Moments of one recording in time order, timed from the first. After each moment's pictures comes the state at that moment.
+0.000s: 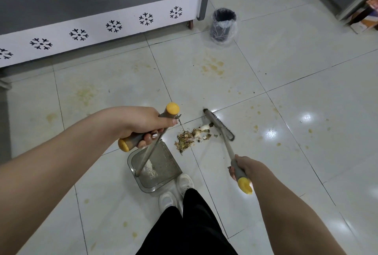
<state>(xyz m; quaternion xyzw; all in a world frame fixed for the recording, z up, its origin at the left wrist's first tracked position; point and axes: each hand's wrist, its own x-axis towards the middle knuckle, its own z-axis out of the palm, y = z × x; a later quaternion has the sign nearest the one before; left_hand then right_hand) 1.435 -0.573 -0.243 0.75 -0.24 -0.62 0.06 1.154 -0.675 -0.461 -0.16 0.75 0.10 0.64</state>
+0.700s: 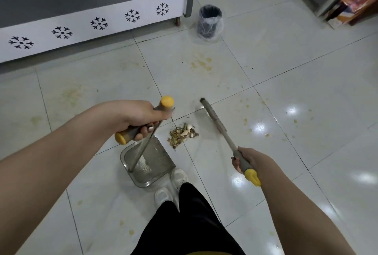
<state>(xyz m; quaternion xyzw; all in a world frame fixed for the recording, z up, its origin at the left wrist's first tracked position) 1.430 -0.561 -0.242 0.74 -0.25 -0.62 0.08 1.130 -0.660 -0.417 -0.14 0.73 0.01 0.67</state>
